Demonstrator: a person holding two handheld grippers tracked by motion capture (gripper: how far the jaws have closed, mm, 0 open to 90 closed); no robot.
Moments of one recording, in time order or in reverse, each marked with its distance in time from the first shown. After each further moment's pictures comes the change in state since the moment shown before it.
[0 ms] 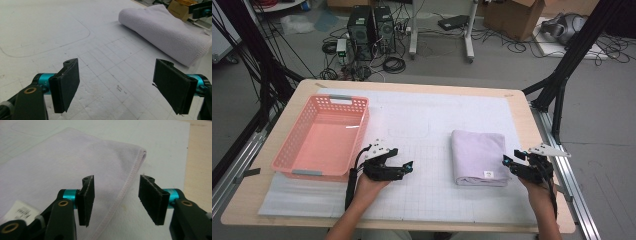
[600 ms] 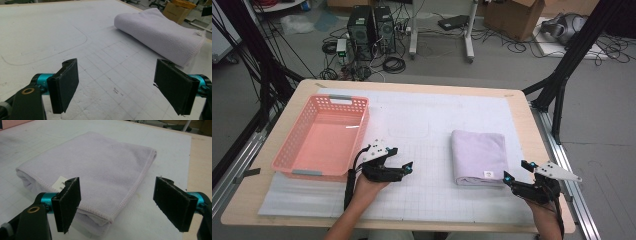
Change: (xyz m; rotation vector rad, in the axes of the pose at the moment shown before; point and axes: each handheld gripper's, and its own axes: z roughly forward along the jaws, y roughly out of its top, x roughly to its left) left arm -0.003 0.002 -0.005 -0.032 -0.017 0.039; right arm 0.024 -0.025 -0.035 -0.092 0.027 -0.061
